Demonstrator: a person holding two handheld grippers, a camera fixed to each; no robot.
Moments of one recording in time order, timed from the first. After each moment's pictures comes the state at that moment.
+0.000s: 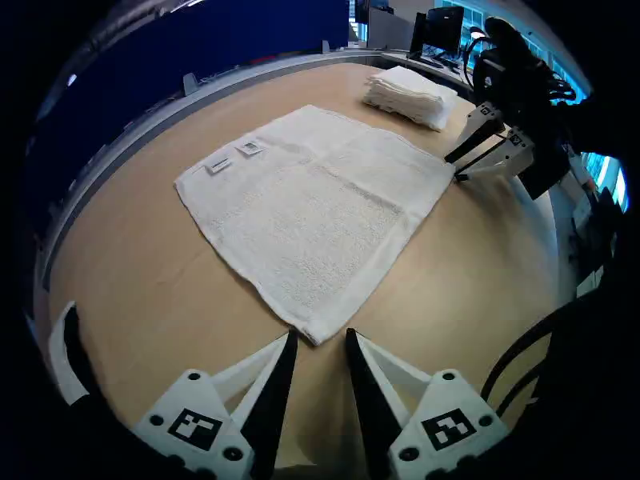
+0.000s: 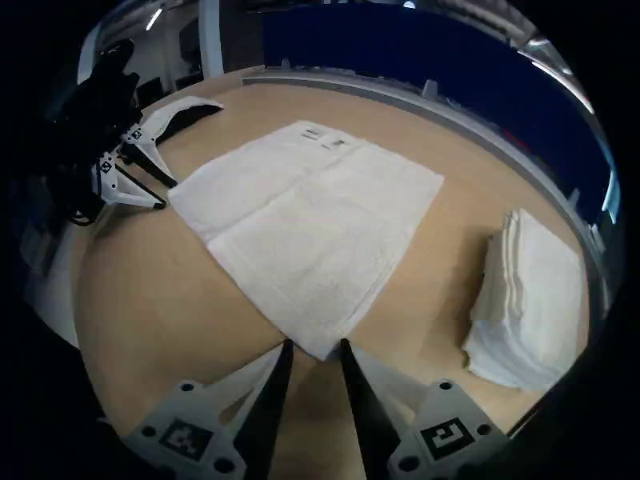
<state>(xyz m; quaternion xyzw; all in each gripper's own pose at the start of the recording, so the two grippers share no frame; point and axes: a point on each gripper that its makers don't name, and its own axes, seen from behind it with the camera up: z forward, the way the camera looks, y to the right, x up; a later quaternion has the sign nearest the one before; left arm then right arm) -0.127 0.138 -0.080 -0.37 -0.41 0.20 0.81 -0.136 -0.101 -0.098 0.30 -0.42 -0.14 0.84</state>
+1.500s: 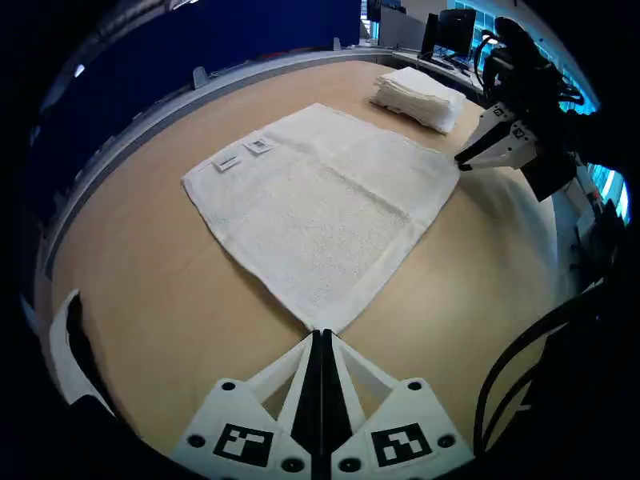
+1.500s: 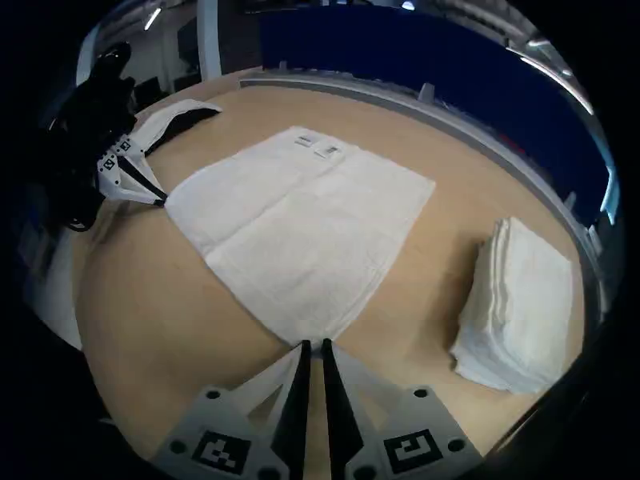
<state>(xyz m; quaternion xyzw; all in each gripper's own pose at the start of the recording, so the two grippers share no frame) -0.117 0.133 -0.086 -0.35 -0.42 0.19 0.81 -0.119 -0.098 -0.095 0.30 -0.42 -0.15 0.84</state>
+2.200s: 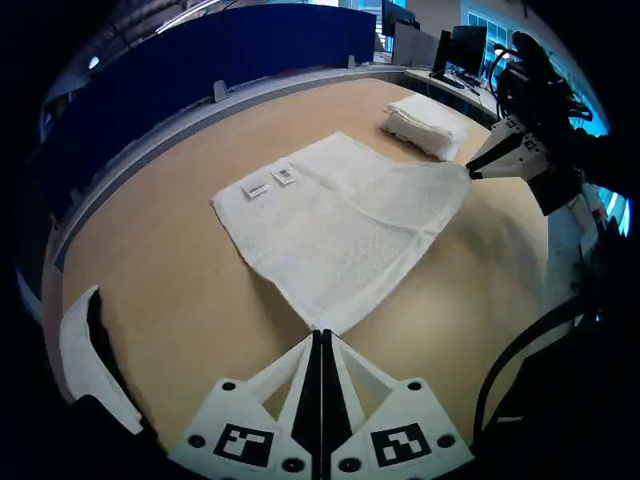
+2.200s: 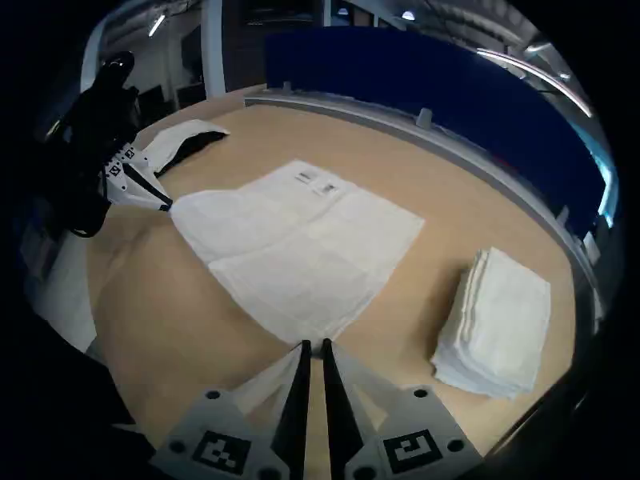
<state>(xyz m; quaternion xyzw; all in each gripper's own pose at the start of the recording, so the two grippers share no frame) -0.065 0.127 -0.090 -0.33 -0.41 0.17 0.83 -0.061 -0.106 -0.099 0.31 -0.40 -0.14 0.85</state>
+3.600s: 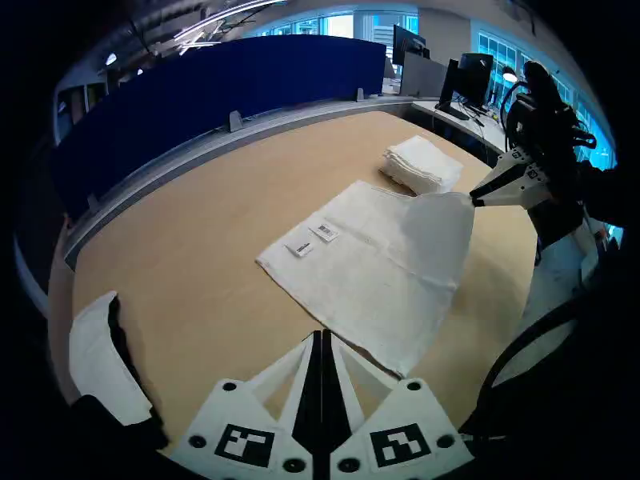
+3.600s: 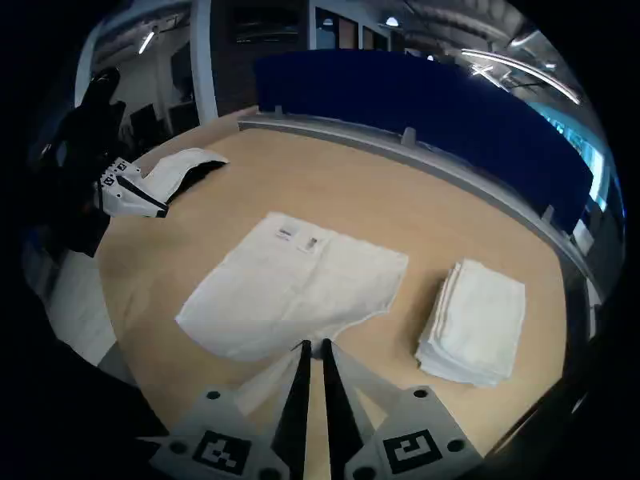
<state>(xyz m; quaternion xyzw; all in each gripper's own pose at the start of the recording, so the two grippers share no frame) 0.003 0.139 -0.095 -0.31 -0.38 0.14 0.86 -0.006 -0.101 -0.113 0.29 -0.38 -0.11 0.87</state>
